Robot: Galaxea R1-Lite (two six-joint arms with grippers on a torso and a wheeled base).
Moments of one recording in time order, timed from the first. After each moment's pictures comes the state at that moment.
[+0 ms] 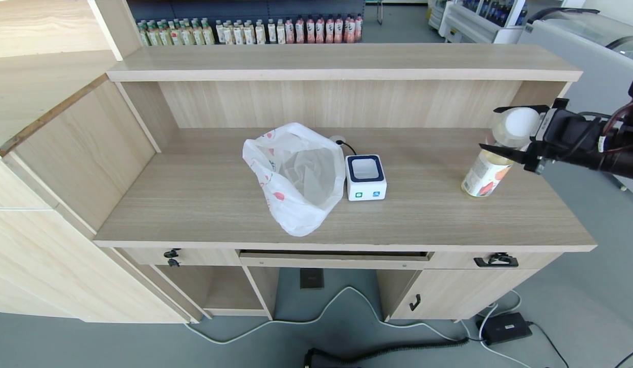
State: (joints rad) left arm 0.00 0.00 0.00 -0.05 0.04 0.01; right arm -0.10 1.73 -1.15 -0.57 0.75 -1.27
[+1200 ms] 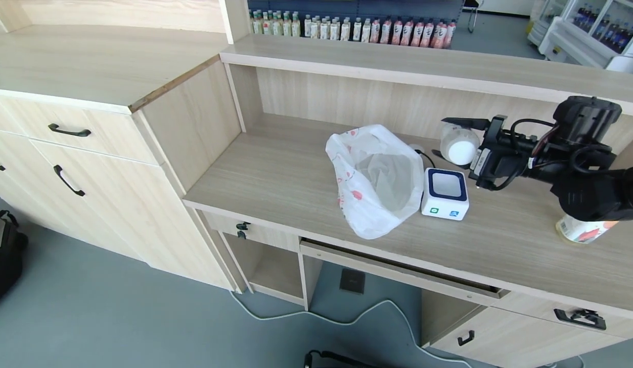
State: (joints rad) left arm 0.00 0.00 0.00 -0.05 0.04 0.01; right arm 0.01 1.96 -1.21 -0.89 0.82 -1.45
